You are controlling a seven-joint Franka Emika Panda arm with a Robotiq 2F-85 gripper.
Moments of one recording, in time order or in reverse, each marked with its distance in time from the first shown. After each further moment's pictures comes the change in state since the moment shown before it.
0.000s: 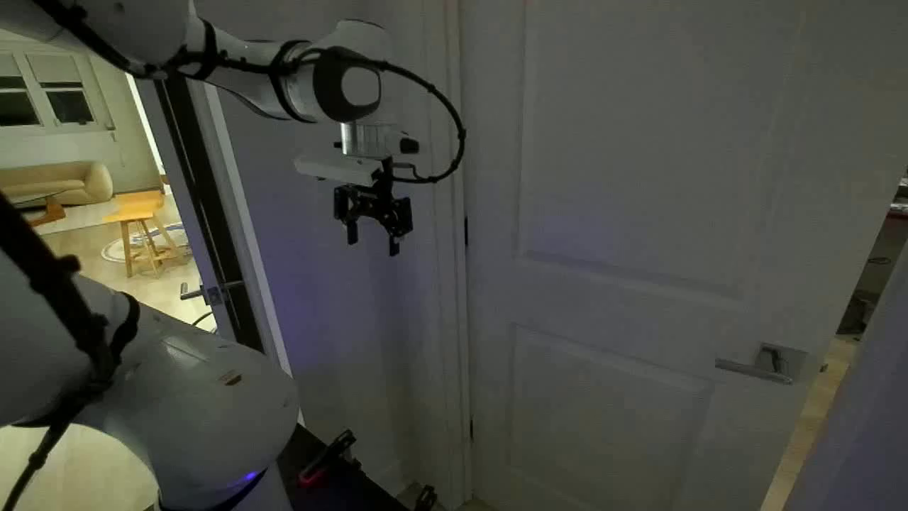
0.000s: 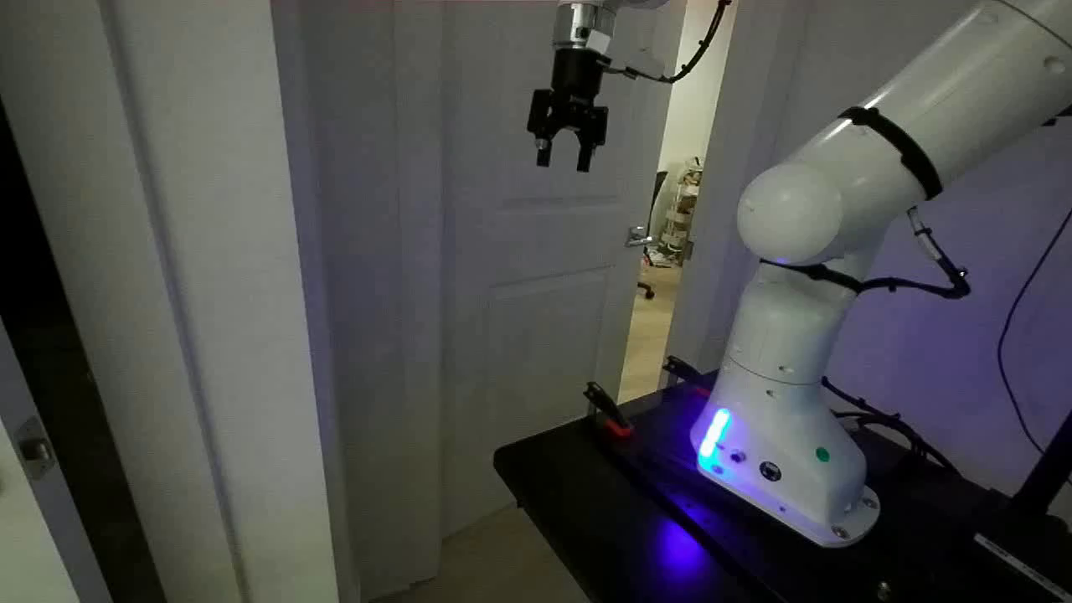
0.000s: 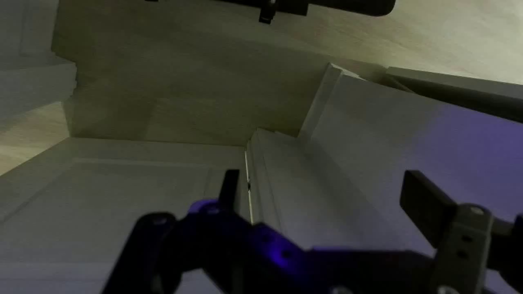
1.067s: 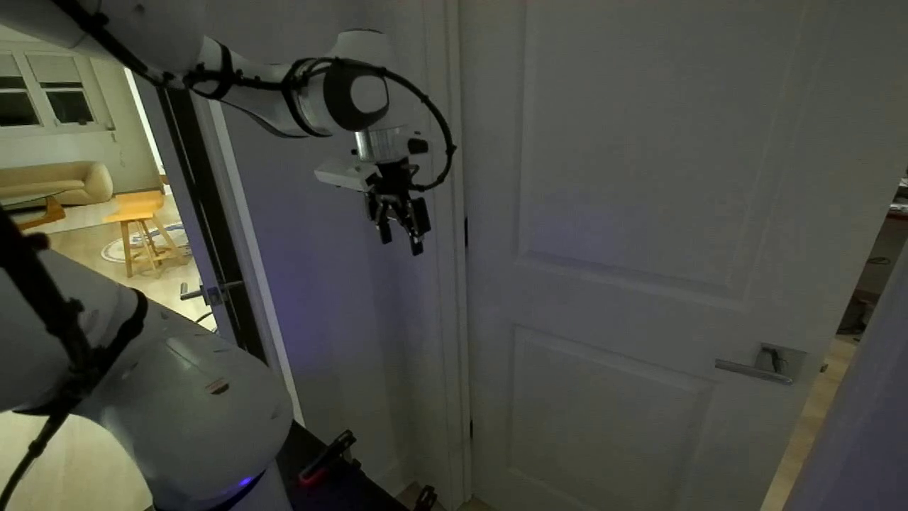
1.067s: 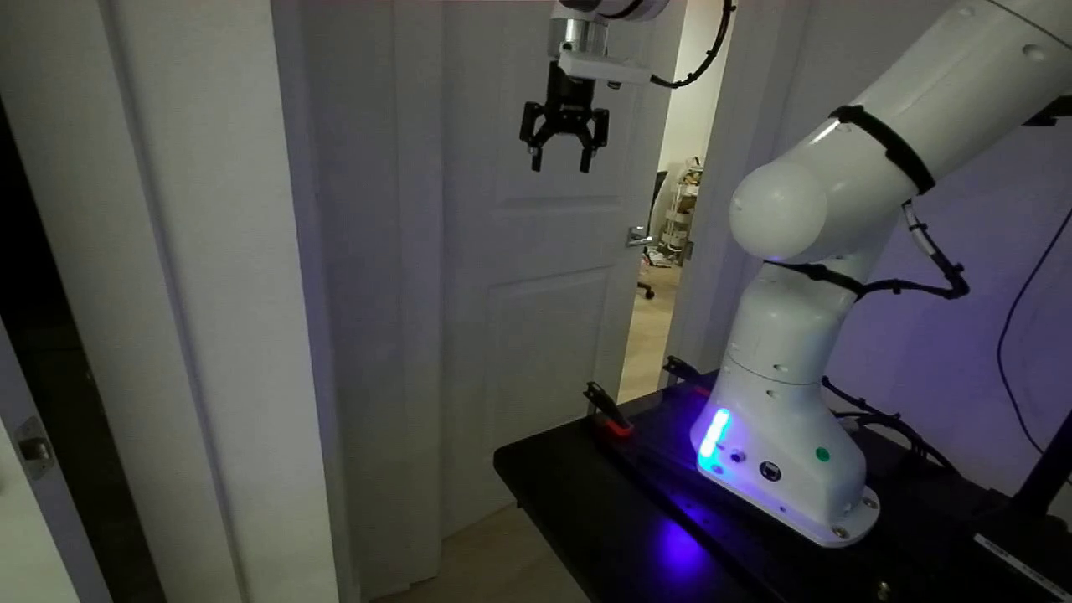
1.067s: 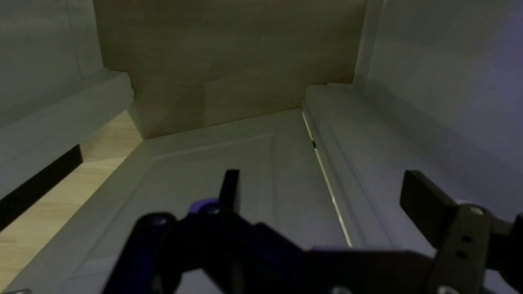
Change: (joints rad) arm -0.107 0.056 0.080 0.000 -0.096 0.153 0.315
